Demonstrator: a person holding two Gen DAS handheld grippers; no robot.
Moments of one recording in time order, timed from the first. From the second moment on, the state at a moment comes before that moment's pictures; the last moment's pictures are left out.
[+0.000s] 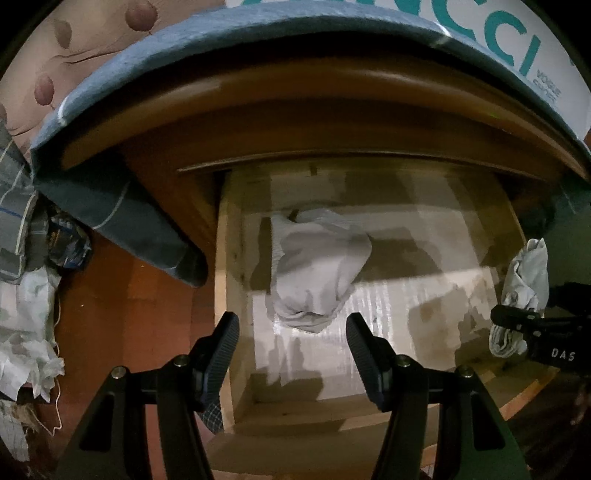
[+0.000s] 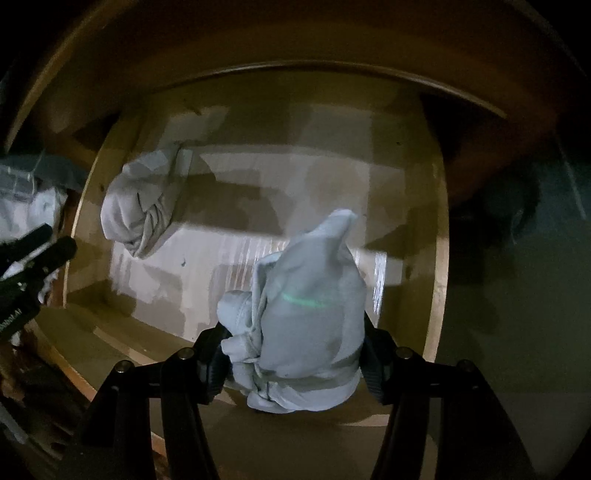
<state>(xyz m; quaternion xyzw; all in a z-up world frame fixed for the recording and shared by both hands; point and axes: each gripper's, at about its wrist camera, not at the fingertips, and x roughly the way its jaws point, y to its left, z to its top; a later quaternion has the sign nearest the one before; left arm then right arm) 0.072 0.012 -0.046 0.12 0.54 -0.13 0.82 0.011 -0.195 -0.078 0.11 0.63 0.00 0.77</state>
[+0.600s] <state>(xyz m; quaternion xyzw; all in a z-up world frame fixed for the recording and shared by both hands) 0.091 -0.026 -0.068 0.16 0.57 -0.17 0.79 0.015 -0.210 -0.090 0.16 0.64 0.00 0.75</state>
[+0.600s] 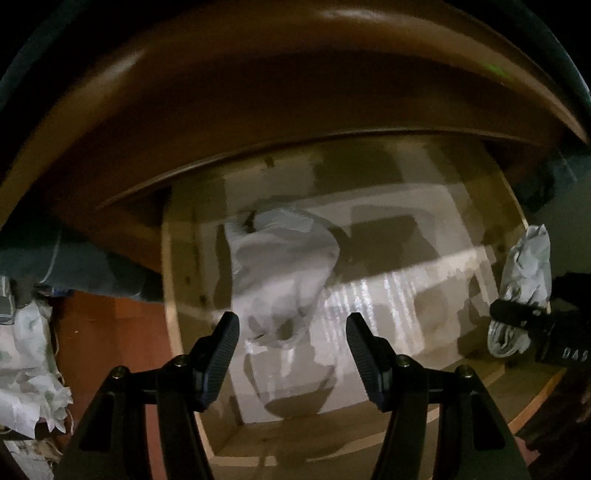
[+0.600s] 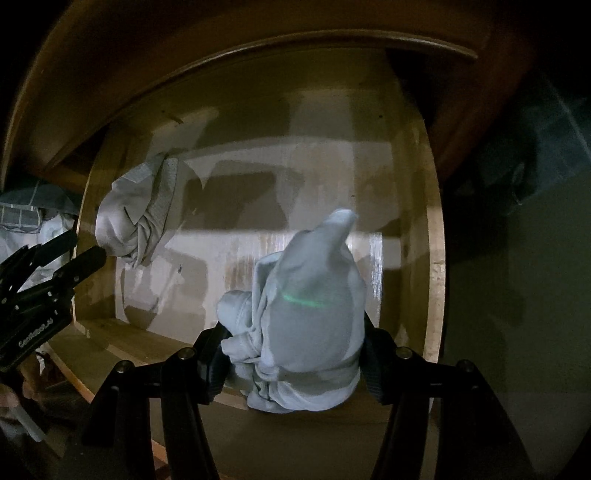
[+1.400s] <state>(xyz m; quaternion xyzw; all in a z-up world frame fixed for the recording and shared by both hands) 0.113 -0.037 -0.108 0.16 0.62 -0.13 0.75 0.016 -0.214 -0.088 0.18 0.64 0.03 0.74</state>
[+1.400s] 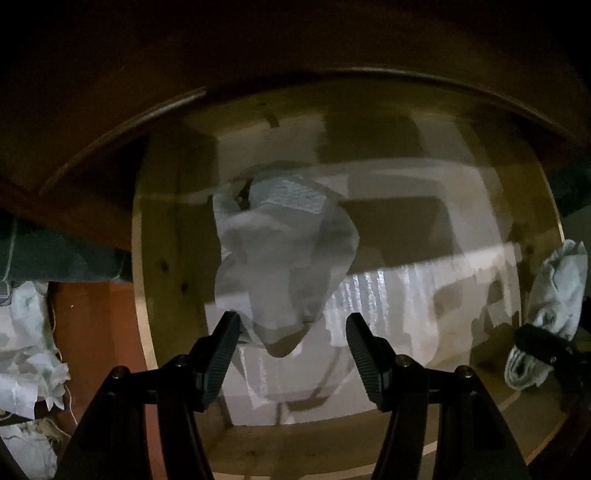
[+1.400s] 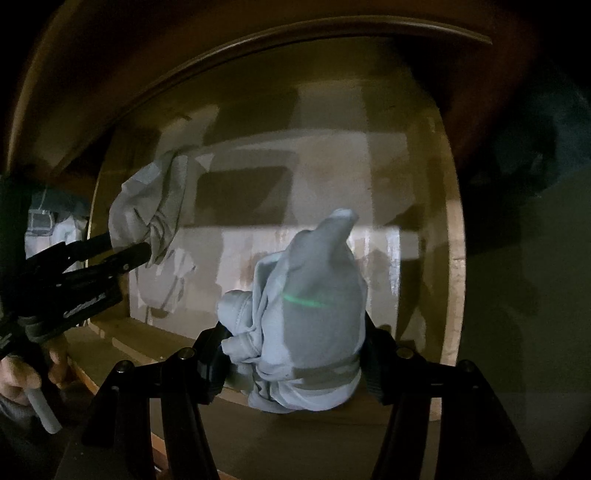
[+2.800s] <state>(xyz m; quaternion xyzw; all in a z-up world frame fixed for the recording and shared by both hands) 0.098 -0.030 -0.091 0.11 0.63 -0.11 0.76 0.021 -0.206 -0.091 0.18 0.65 0.04 0.74</state>
